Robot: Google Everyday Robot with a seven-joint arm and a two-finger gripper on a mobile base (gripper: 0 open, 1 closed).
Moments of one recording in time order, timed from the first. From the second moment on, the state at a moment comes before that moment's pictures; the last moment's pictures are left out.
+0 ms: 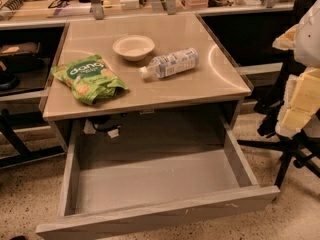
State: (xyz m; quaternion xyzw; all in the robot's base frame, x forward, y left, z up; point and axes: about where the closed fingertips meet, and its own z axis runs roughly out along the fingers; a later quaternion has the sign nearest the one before) arm 0.438 -0.217 0.976 -0.60 0.78 -0.03 0.16
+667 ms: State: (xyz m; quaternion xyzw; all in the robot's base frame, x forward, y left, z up) arm 0.486 -0.198 0.980 -0.62 0.76 -0.04 0.18
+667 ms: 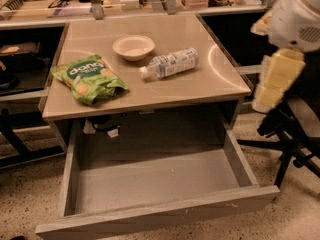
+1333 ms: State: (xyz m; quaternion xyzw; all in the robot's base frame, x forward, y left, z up) arm 0.589 -0.159 0.982 -0.67 0.72 -0.04 0.18
